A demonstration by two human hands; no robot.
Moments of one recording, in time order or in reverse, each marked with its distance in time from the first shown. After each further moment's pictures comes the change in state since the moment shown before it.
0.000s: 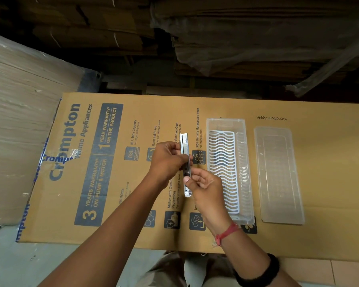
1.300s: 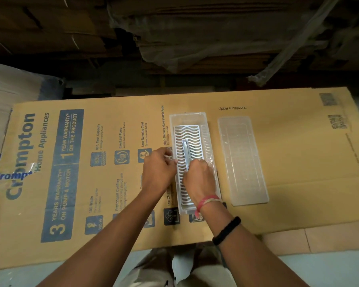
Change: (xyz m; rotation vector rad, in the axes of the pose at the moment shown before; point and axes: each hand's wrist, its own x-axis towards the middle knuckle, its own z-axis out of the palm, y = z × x) left_hand -0.013 -0.024 0.061 0.579 0.136 0.278; right_hand 0.036 0.012 -0.056 -1.081 0.259 -0.102
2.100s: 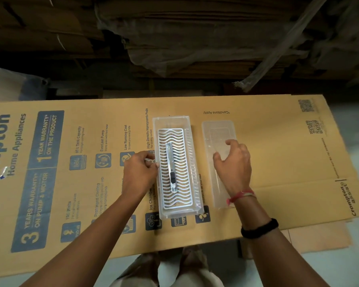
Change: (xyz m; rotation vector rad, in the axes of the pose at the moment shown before) left_hand 0.000 -0.007 0.004 -0.087 -0.025 -0.013; right_hand 0.038 0.088 -0.081 0.097 0.260 0.150
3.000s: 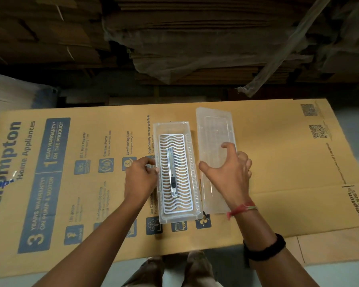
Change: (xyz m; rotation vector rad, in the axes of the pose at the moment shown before) left_hand -0.001 -0.006 0.009 -0.003 0.028 -0.020; right_hand -0.019 -0.013 -0.014 0.094 -0.096 0.035
